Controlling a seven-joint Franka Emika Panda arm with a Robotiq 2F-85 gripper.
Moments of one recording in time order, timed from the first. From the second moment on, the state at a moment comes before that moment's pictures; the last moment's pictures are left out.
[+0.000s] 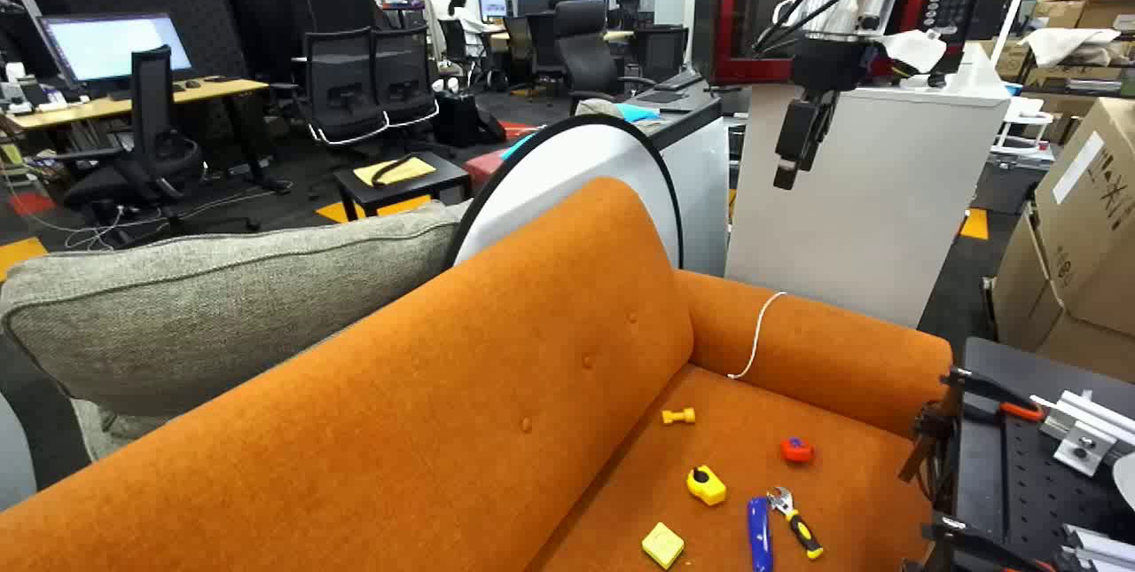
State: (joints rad) arm 0.01 -0.31 -0.09 -2.48 0.03 2.24 -0.13
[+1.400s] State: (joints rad) arm 0.04 0.00 -0.06 -2.45 0.14 2.33 -0.16
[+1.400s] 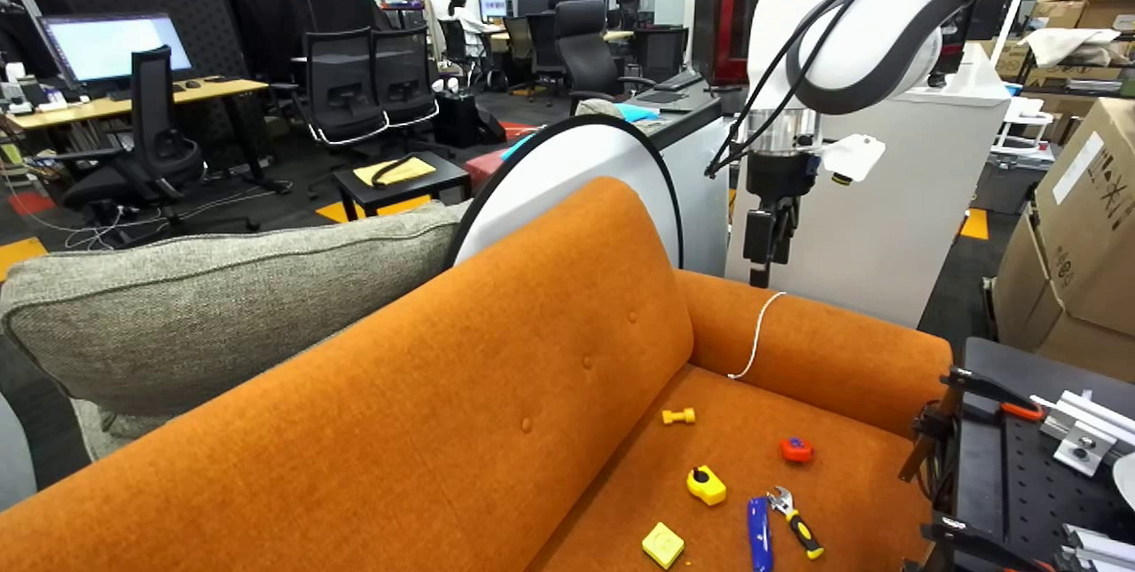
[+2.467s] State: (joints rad) arm -0.02 0.44 0.02 -2.26 0.27 2.49 -0.34
